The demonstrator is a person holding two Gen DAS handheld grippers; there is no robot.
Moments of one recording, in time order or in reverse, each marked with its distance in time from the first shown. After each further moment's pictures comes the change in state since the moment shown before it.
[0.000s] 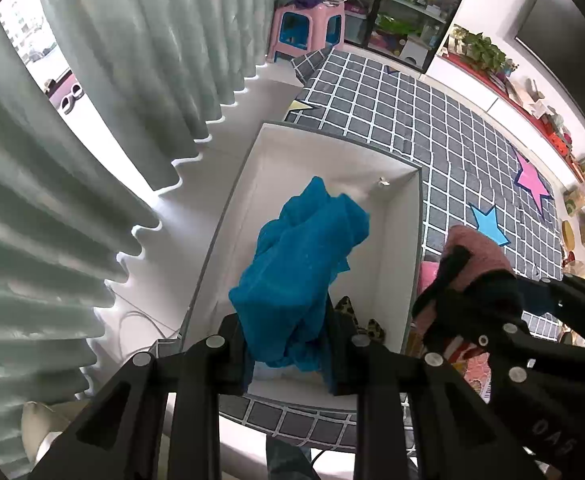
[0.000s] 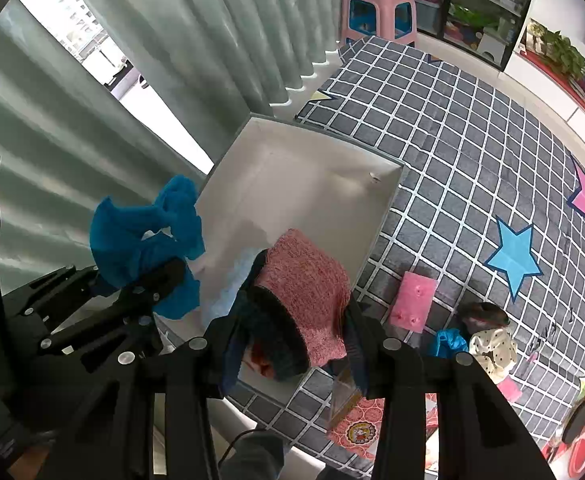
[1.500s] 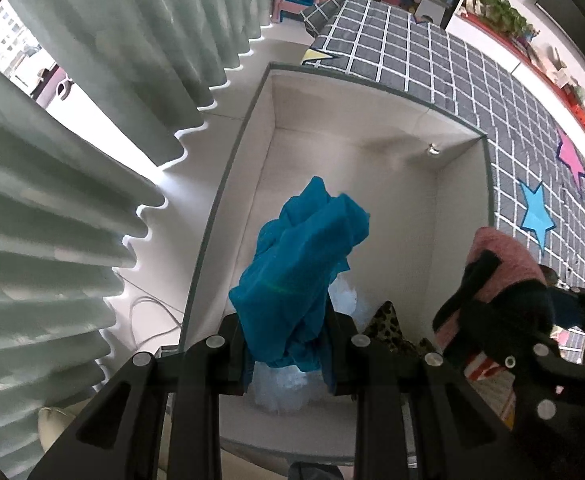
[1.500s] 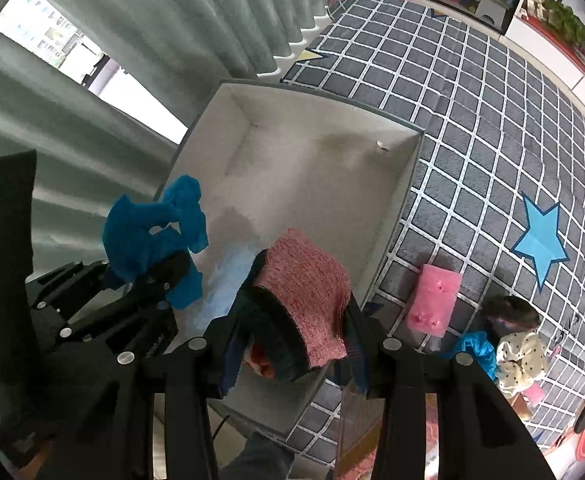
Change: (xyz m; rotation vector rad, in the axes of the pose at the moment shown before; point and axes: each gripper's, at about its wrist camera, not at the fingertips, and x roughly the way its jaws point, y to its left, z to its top) left arm 0.084 0.006 0.021 0.037 0.151 0.069; right arm 0.066 -0.014 0.023 0.078 0.123 0.002
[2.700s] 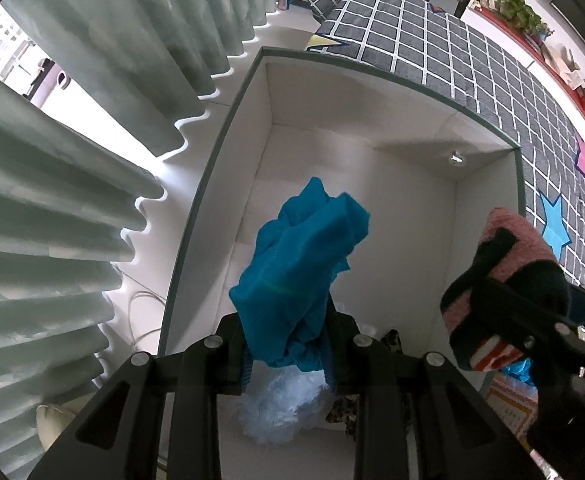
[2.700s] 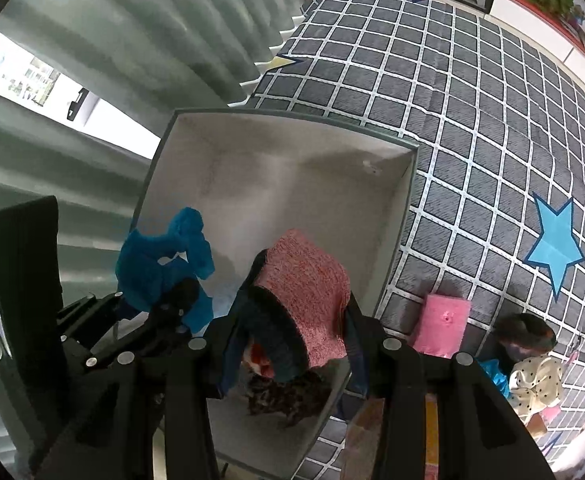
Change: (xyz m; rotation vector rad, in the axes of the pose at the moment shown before) left arm 0.034 -0.008 0.027 -0.029 0.046 0.012; right arm 0.023 -0.021 0.027 0.091 -0.007 0.025
